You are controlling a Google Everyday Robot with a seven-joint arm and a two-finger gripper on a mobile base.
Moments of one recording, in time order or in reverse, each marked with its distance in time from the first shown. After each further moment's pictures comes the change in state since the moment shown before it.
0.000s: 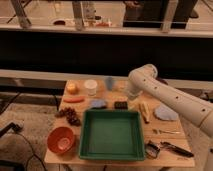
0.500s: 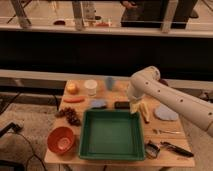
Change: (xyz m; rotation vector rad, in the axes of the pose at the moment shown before) arm 0.004 0.022 -0.012 -0.024 0.026 0.037
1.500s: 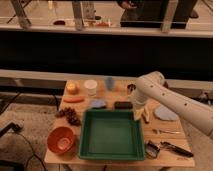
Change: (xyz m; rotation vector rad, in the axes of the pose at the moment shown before) arm 0.011 0.046 0.019 -0.098 -0.042 0.063
